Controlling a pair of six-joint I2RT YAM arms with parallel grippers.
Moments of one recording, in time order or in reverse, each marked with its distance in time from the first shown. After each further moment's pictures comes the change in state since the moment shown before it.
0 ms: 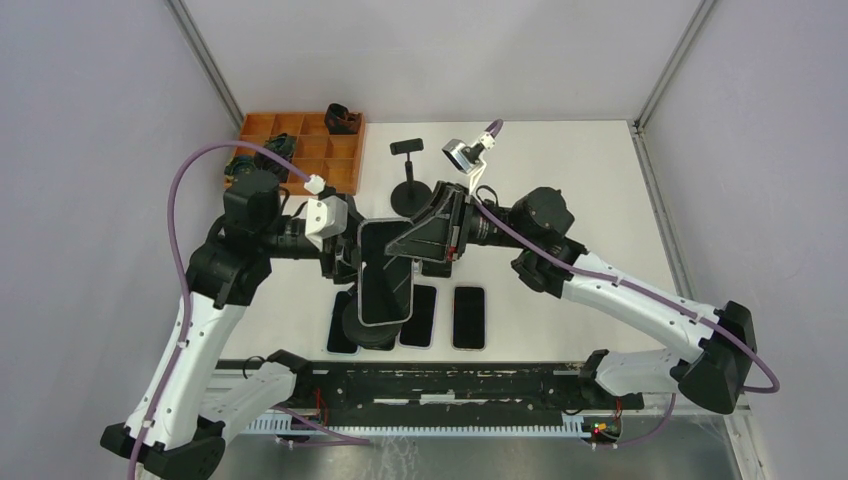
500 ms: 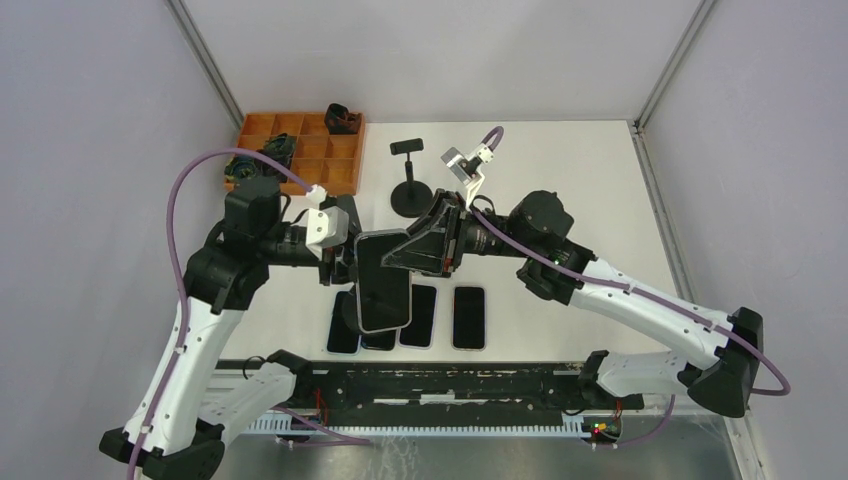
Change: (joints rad) left arm 0.000 -0.022 0.000 -0.118 -0.004 0.095; right arm 0.055 -0.042 0.017 -0.169 0.072 -0.216
